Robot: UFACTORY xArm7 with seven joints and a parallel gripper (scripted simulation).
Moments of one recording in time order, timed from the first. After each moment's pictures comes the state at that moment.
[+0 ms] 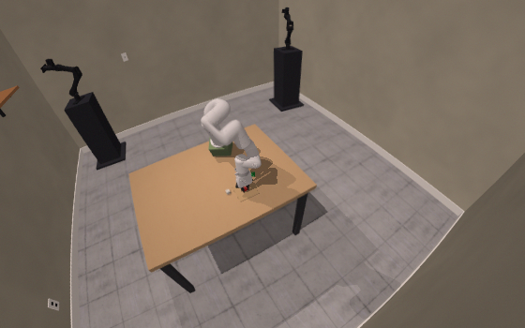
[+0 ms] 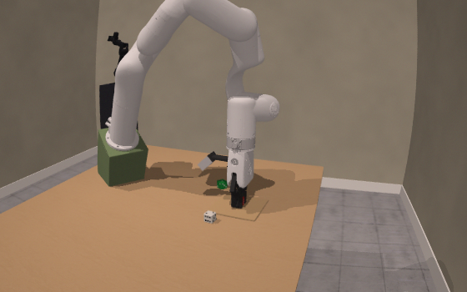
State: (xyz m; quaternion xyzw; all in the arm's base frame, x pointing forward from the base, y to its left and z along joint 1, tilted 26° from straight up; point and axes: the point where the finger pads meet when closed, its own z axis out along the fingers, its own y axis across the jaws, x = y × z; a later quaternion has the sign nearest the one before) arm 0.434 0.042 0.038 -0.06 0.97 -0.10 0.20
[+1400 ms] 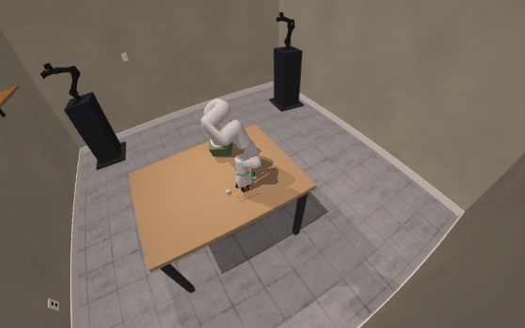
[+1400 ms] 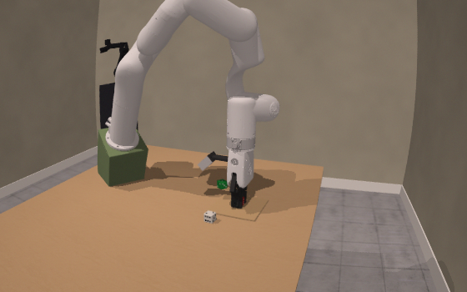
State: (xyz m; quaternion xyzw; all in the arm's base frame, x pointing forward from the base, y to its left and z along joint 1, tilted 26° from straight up) arm 0.434 0.042 0.038 -0.06 0.97 -0.10 0.20
